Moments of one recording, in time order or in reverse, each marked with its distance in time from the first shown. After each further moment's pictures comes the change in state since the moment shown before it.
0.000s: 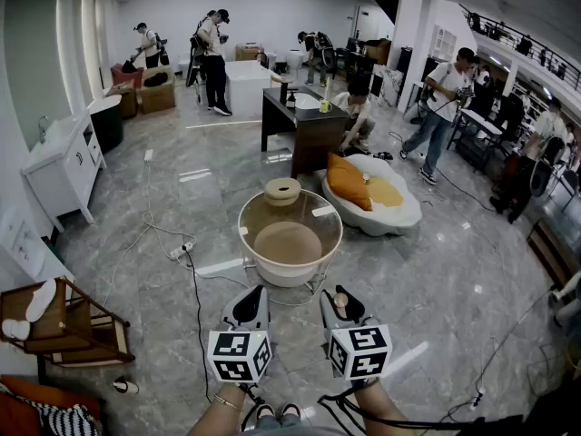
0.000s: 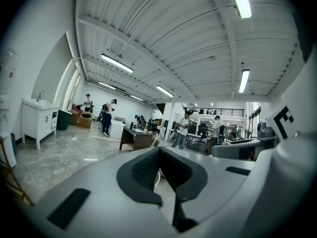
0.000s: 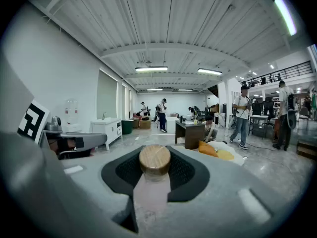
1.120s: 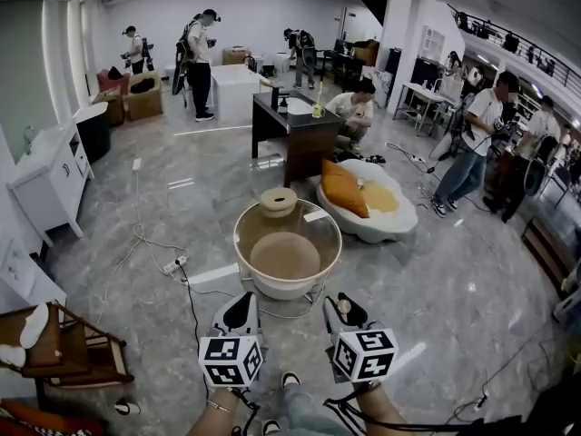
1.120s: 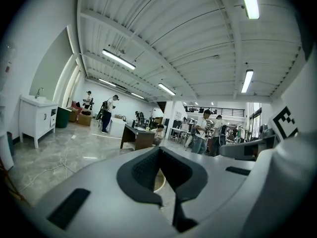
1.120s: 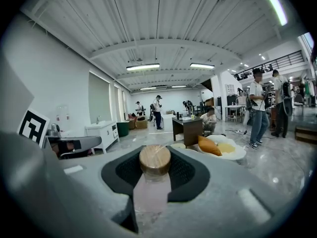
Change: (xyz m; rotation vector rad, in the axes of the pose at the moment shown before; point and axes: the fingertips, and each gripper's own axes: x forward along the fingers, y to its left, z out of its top) left arm 0.052 0.075 0.007 -0.011 0.022 -0.003; right arm 0.072 -0.008 0.002 0.108 0.012 -0.028
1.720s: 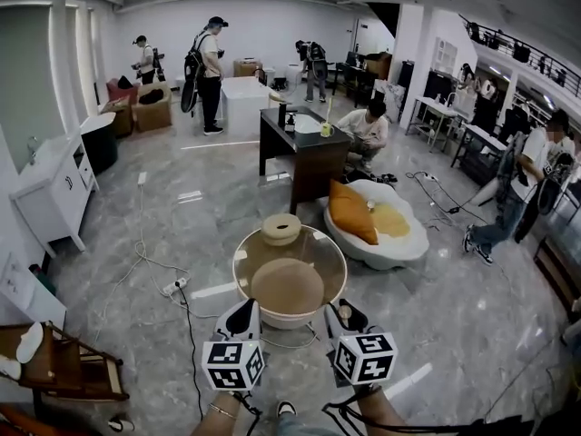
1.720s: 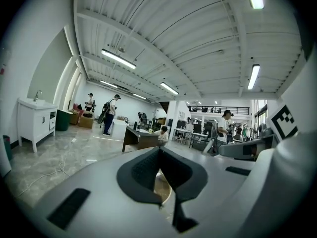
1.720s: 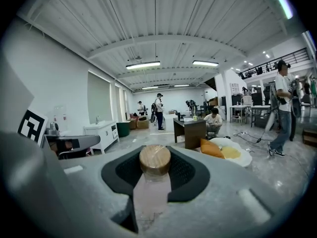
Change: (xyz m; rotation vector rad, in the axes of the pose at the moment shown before) left arm 0.132 0.009 0.030 0.015 -0.008 0.043; right arm 0.112 -0.080 0.048 -0.017 0.011 0.042
